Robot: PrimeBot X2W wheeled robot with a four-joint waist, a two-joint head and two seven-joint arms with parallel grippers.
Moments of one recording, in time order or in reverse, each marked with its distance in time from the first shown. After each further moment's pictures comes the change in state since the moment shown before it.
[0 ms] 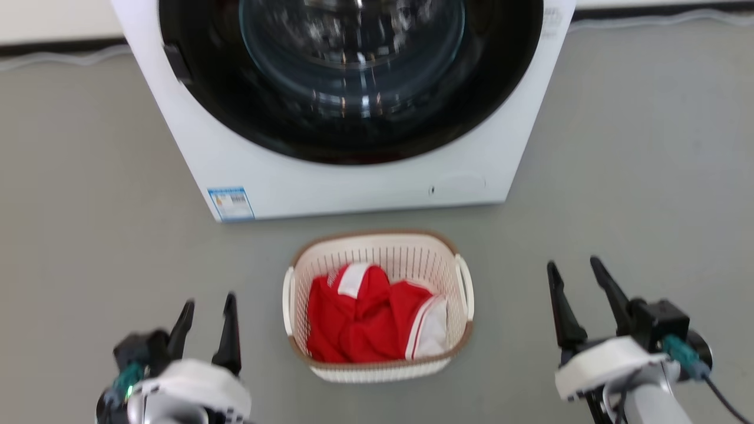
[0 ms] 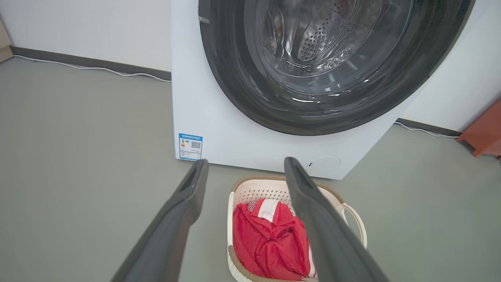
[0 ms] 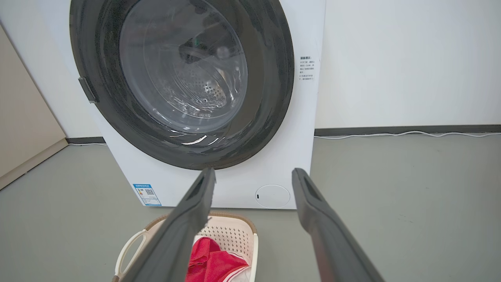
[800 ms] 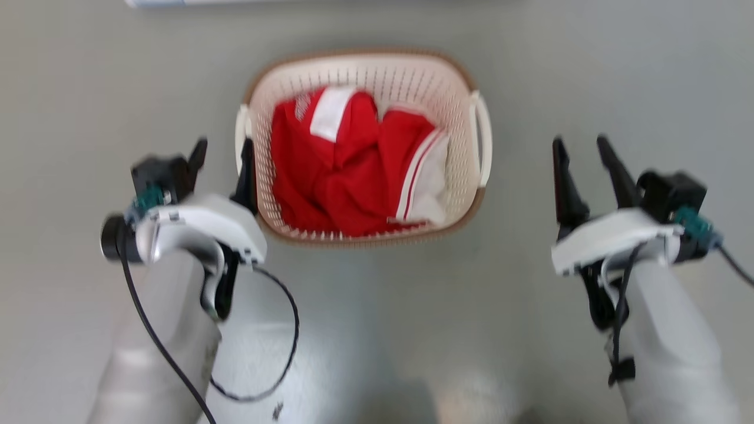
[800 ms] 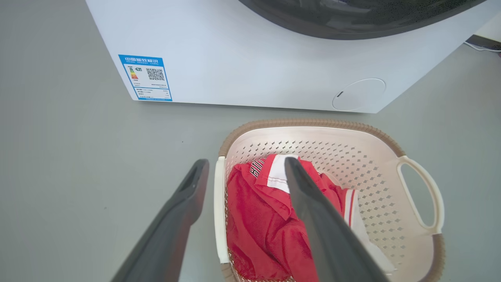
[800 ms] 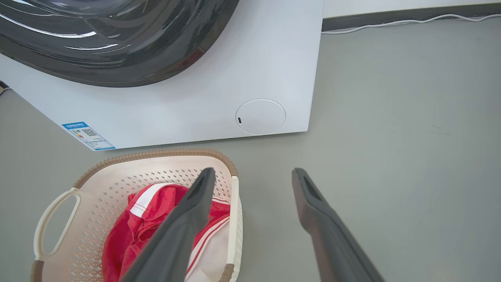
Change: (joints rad) left arm -0.527 0.059 -0.229 0.295 -0.074 0.079 -0.001; right arm -0.395 -0.005 -0.003 0.235 0.093 0.000 0.000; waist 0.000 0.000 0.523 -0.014
